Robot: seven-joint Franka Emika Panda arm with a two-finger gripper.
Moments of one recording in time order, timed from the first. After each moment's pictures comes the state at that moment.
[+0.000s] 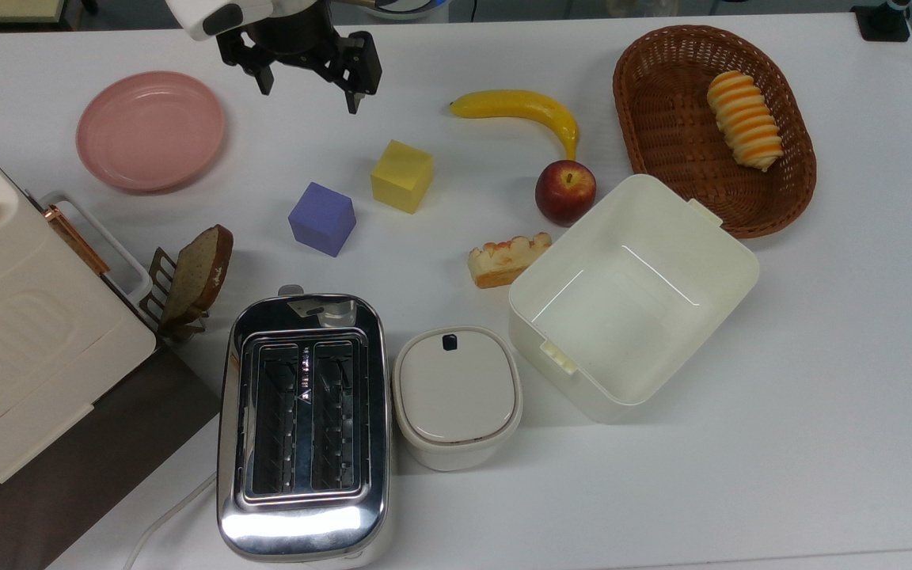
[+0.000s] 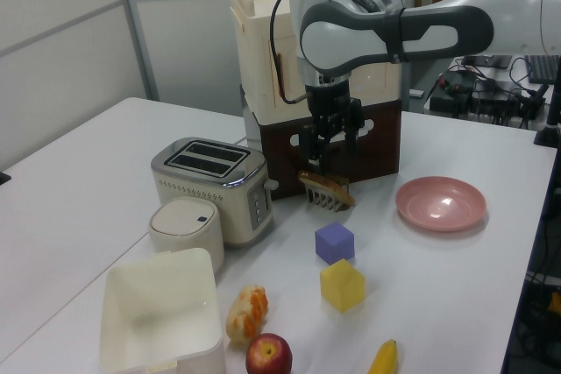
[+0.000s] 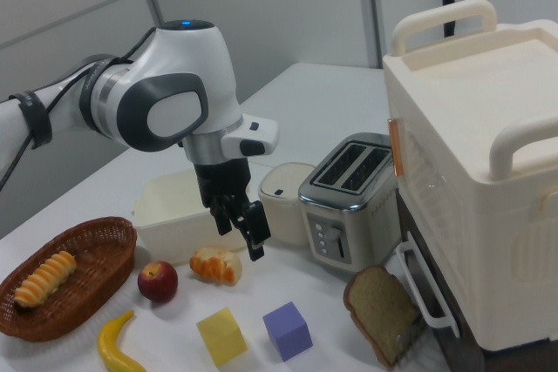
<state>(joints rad) 0.09 0.12 -0.18 -1.62 0.00 1.66 0.12</state>
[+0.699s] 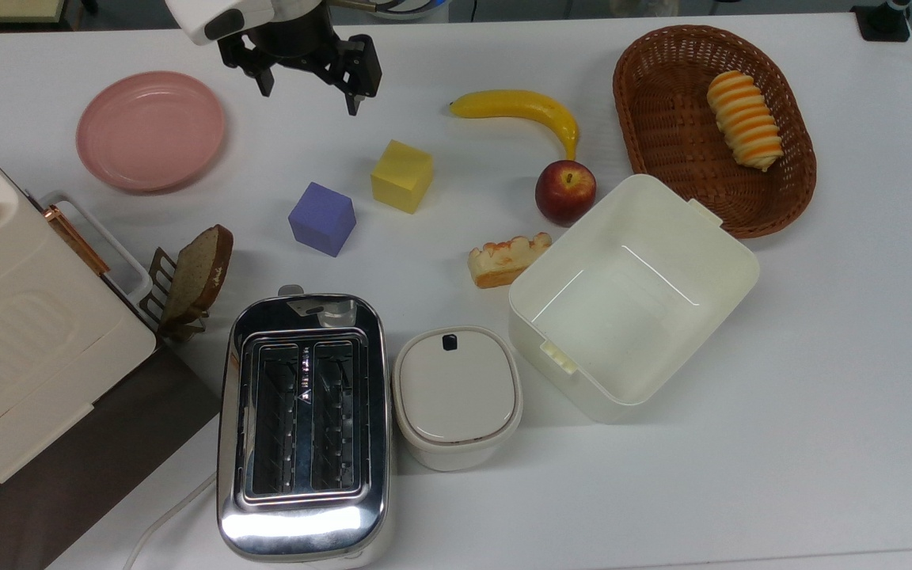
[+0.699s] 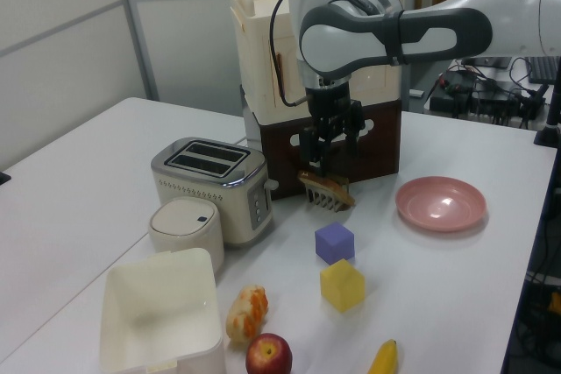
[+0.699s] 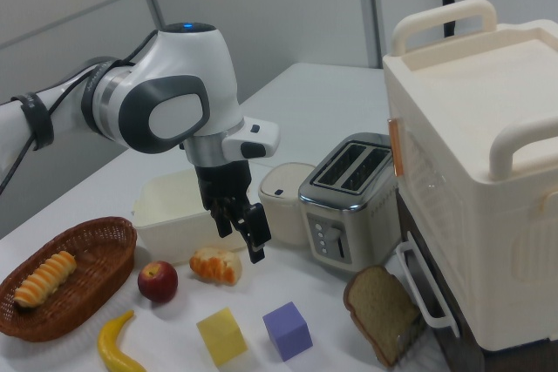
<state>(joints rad) 0.09 0.12 -0.18 -1.63 -0.01 1.66 0.12</state>
